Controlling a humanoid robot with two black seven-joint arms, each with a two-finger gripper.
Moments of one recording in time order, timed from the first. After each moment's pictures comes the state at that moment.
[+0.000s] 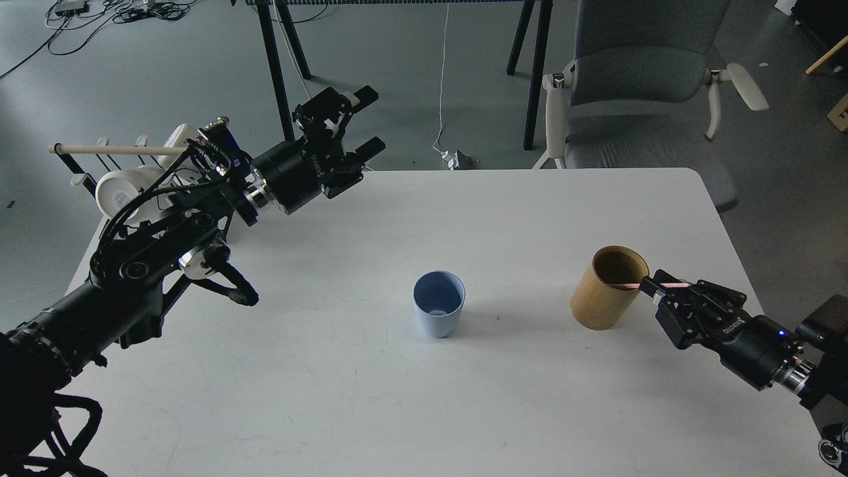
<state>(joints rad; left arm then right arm) -0.79 0.28 -0.63 -0.83 0.76 -0.45 -0.49 0.16 -0.84 0.64 1.26 -1.79 -0.49 0.49</state>
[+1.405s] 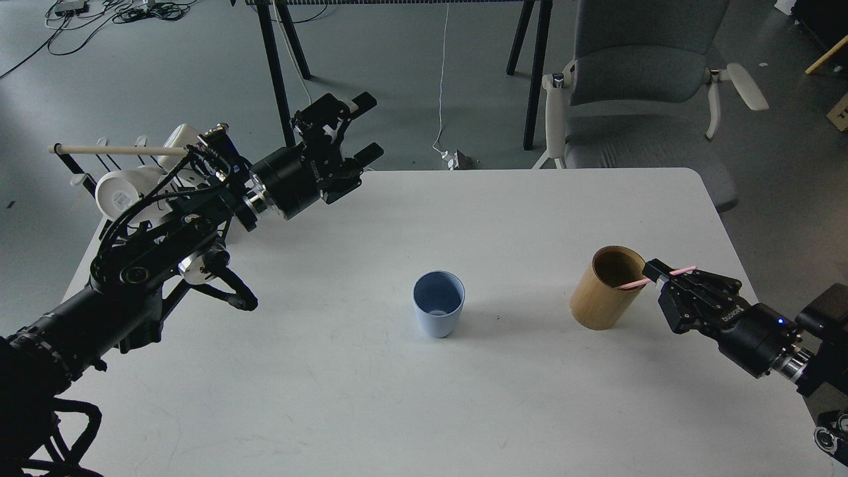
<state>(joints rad) -0.77 0.28 -0.63 -0.83 0.76 -0.45 -0.49 0.20 -0.84 0.65 1.25 -1.79 -0.49 0.49</state>
